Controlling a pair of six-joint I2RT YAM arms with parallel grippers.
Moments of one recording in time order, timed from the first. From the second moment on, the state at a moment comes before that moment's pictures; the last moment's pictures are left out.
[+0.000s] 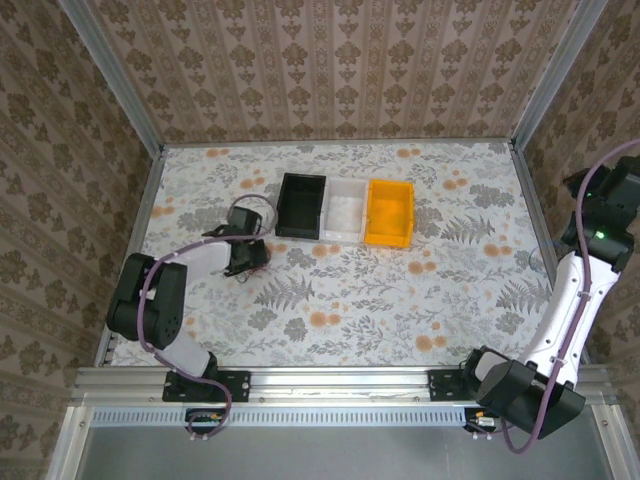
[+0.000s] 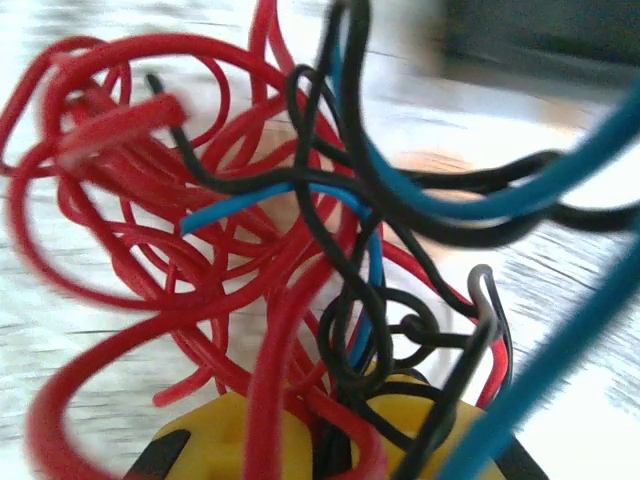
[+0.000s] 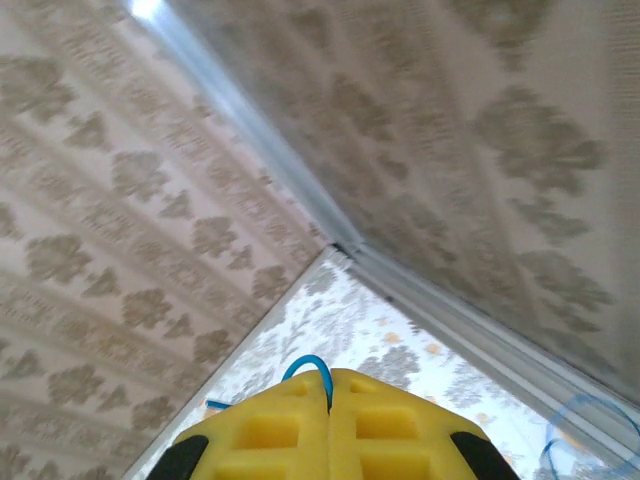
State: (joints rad) left arm -0.48 1.59 0.80 -0.31 0.02 -0.39; right arm -0.51 1.08 1.28 -0.50 -0.05 0.51
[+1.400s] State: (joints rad) left arm -0.60 1.63 0.73 -0.11 0.42 -0.22; right arm 0.17 1.57 2.18 -0.40 -0.07 0.21
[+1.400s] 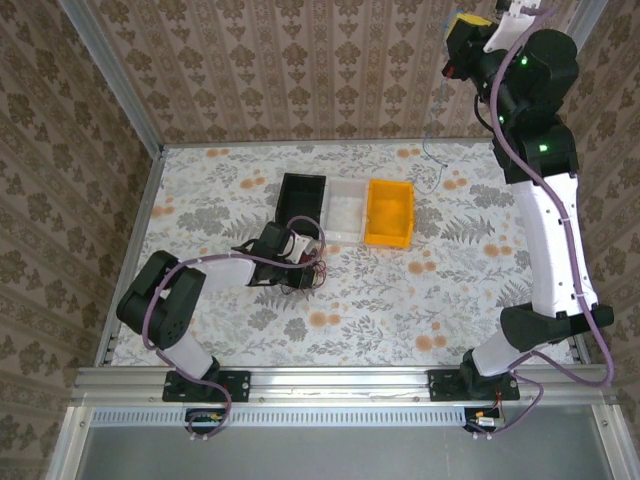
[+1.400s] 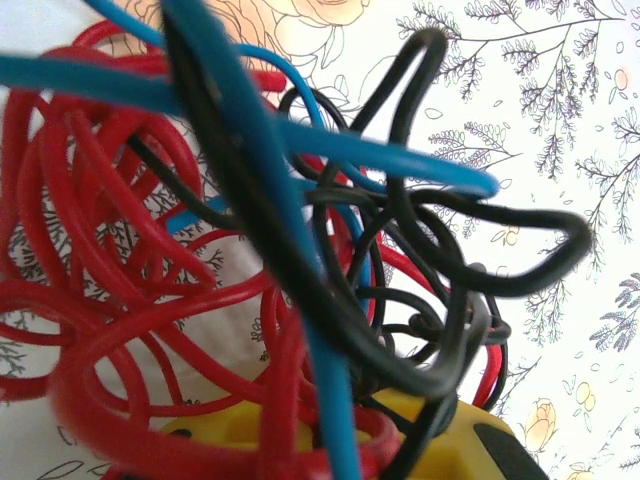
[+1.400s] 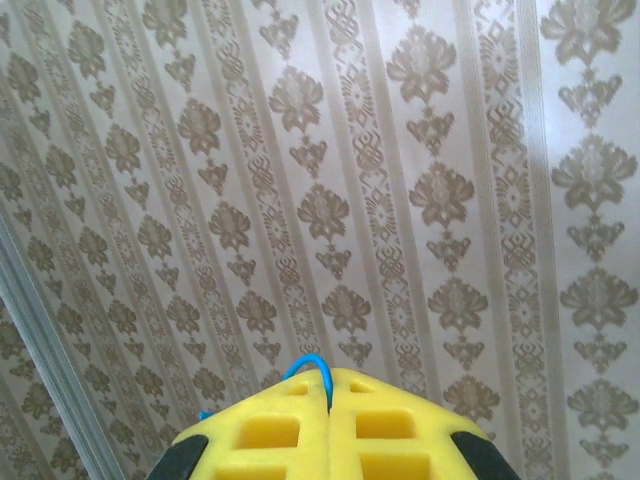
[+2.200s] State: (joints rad) left arm -0.60 1.66 0.76 -0.10 0.41 -0.22; right arm 0.20 1.49 1.63 -0.40 -0.04 0.27
